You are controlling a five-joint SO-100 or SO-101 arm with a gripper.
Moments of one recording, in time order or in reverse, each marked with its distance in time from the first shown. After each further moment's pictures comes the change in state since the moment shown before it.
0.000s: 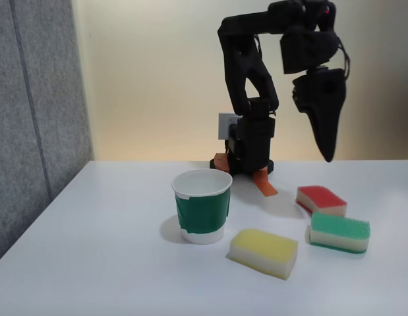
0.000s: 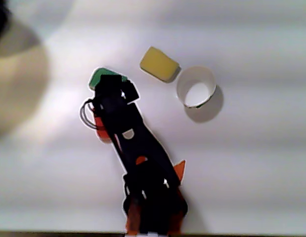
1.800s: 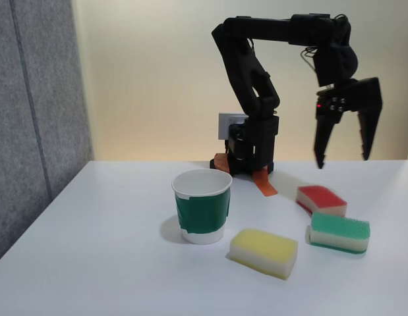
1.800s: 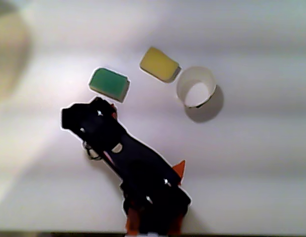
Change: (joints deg) arm -14.7 3.9 10.5 -8.0 -73.2
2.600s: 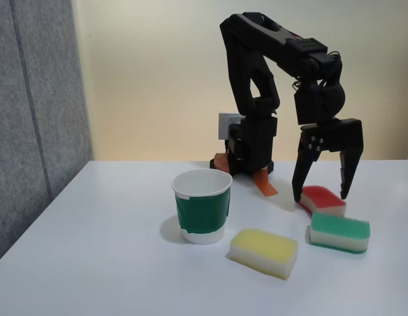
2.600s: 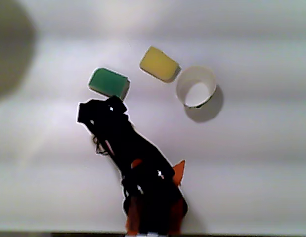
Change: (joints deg) arm 6.2 -8.3 11.2 -16.8 -0.1
